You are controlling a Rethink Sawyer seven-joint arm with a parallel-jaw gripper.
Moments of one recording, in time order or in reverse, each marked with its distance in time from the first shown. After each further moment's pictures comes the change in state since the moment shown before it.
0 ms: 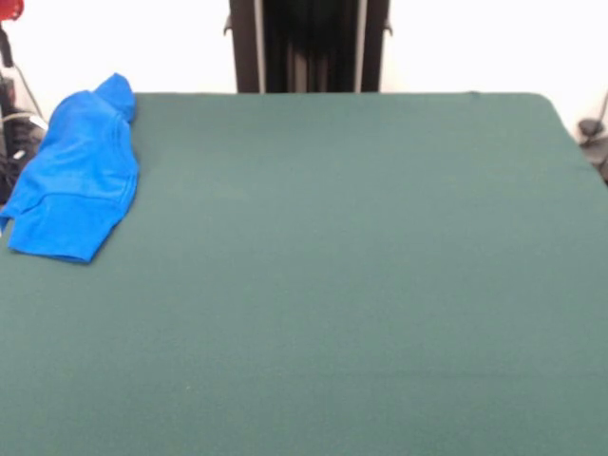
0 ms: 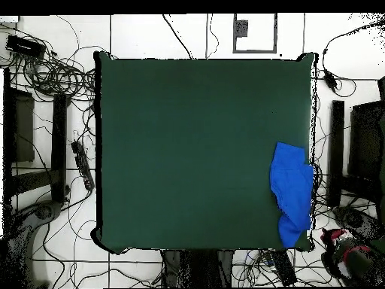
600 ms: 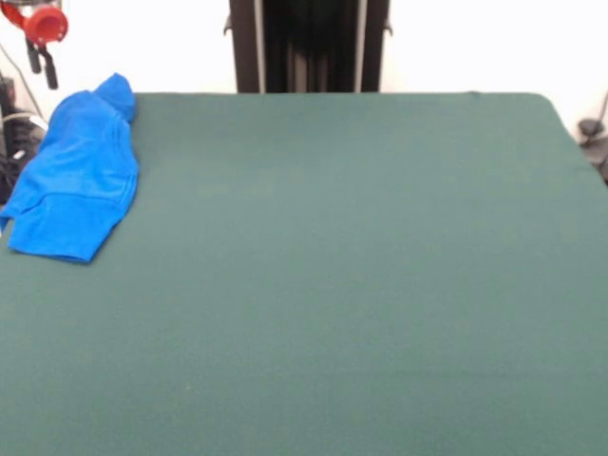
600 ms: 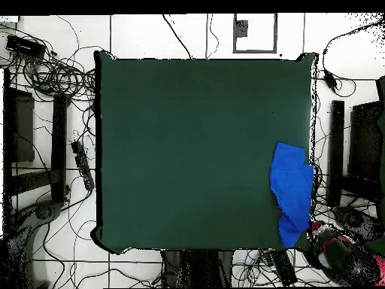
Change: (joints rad) arm 0.065 0.058 0.000 0.029 0.000 -0.043 0.000
